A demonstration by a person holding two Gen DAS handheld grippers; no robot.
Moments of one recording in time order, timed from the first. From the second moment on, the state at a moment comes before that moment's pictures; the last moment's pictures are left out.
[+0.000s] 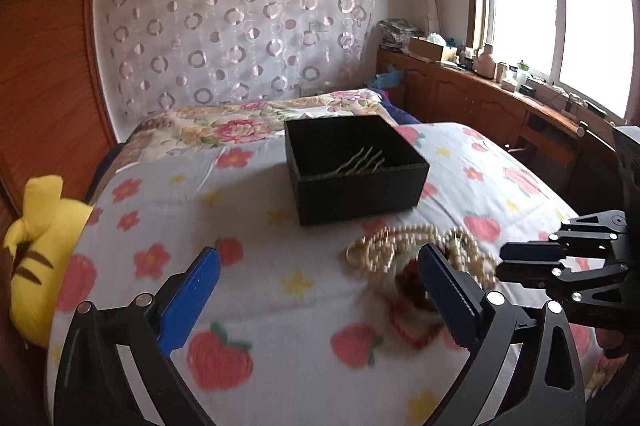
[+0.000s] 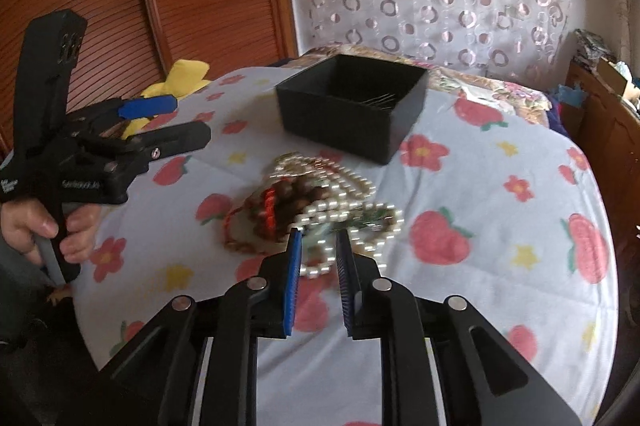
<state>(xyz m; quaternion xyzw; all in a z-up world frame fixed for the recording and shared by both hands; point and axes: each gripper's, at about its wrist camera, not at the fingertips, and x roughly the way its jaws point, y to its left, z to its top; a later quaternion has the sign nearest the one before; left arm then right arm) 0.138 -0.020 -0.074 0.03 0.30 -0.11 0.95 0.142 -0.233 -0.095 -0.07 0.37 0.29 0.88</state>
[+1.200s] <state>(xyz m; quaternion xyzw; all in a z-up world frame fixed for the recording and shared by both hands) 0.105 -0.016 -0.098 0.03 0.34 -0.12 0.93 0.125 -0.258 -0.024 -0.08 0.28 0.26 0.92</state>
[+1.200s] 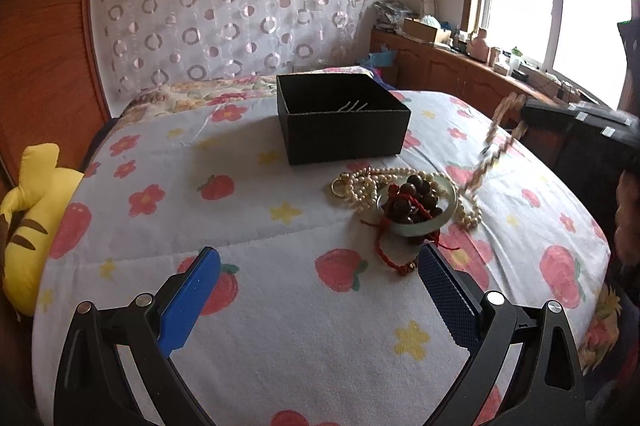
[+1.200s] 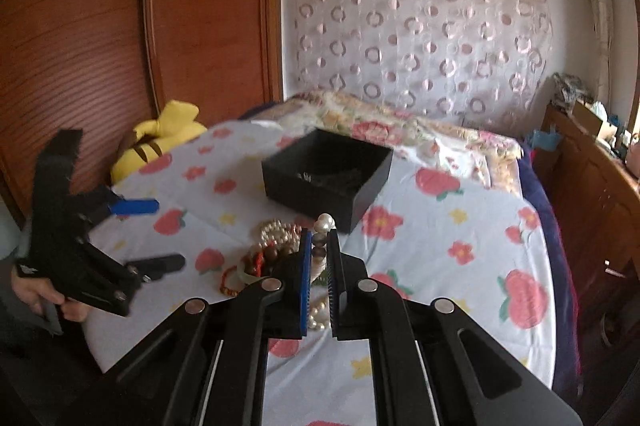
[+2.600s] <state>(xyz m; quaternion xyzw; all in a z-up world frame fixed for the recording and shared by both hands) 0.139 -0.077 -0.109 0.07 0.40 -0.20 0.89 0.085 -0.295 0.100 -0.12 0.12 0.21 0.96</state>
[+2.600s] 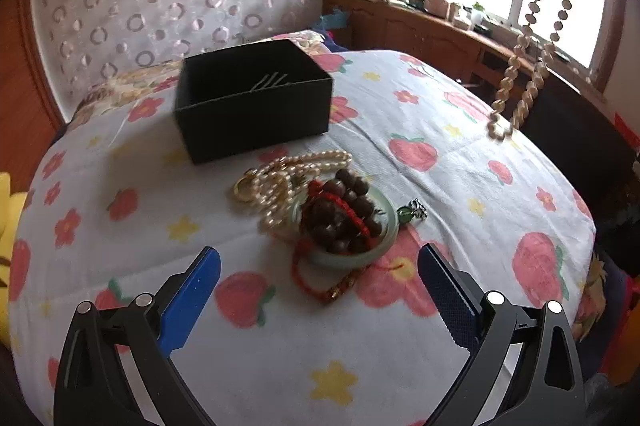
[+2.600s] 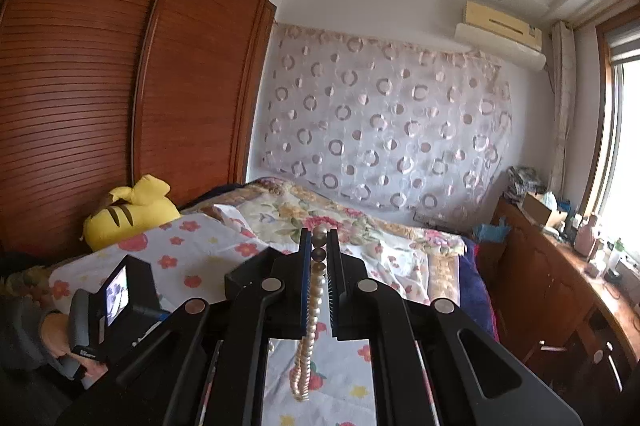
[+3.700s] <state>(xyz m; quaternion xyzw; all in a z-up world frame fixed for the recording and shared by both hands) 0.163 -0.093 -0.106 0.09 0.40 -0.23 0.88 0.100 -0.306 0.052 -0.10 0.16 0.20 0.96</state>
